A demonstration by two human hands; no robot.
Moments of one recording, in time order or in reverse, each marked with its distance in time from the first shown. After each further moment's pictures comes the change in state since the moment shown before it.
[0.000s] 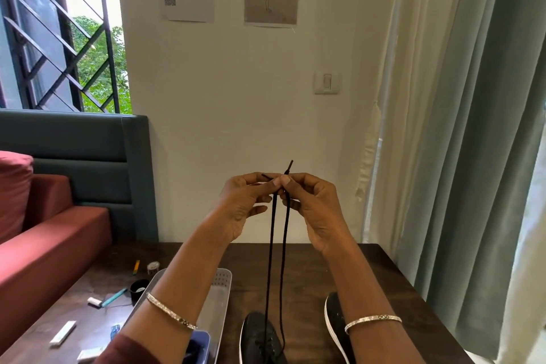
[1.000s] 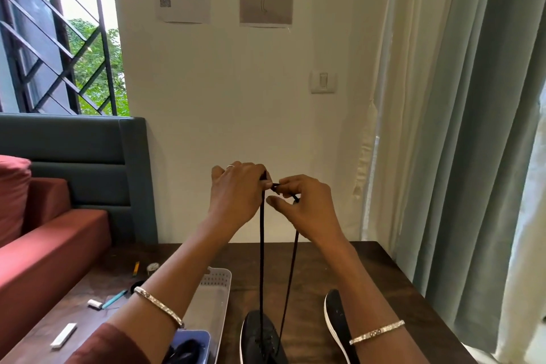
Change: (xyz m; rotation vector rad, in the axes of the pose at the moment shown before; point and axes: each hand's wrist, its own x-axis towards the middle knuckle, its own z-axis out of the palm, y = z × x) left_hand 0.008 0.006 0.002 1.432 0.342 0.596; right_hand 0.000 0.002 -0.003 -0.880 -0.003 -0.281
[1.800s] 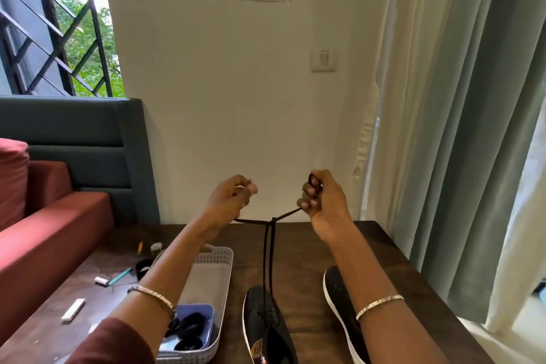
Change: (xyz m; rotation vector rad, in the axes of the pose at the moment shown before) left_hand -0.040 -0.049 0.059 -1.024 -0.335 -0.314; right_hand -0.015 0.040 0.008 1.211 0.109 0.641
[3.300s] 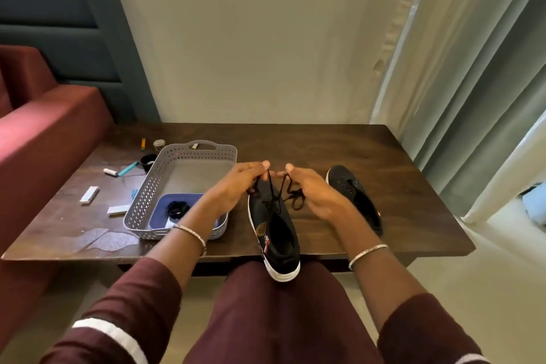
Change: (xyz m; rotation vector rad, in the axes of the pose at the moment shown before) left_hand -0.075 -0.140 0.068 -0.260 -0.279 -0.435; right_hand -0.034 0.156 -0.101 -0.663 -0.291 0.472
